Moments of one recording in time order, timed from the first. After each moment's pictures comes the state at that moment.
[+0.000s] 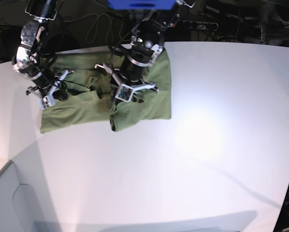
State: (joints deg) left arm 16.8 5.5 31.3 96.4 6.3 4.3 19.9; right arm -12.0 7.4 25.4 87.3 4.0 46.5 -30.8
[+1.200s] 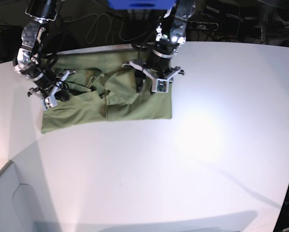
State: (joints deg) left arm 23.5 2.5 18.3 97.9 -5.6 4.3 19.8; right arm -11.6 7.5 24.0 87.2 3.7 46.5 -31.0
